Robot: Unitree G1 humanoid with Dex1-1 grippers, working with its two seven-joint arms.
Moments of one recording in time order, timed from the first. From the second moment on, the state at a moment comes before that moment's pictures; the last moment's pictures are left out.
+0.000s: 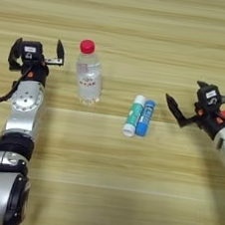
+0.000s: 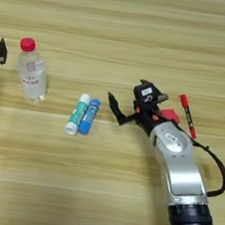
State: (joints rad) left arm -0.50 0.23 0.19 0.74 -0.07 -0.40 0.08; right arm -0.18 -0.29 0.10 -0.06 0.10 0.23 0.38
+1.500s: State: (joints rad) left arm -0.49 0.23 0.19 0.73 -0.07 -0.39 0.08; right arm -0.23 -0.22 0.22 0.10 -0.01 0.24 0.41
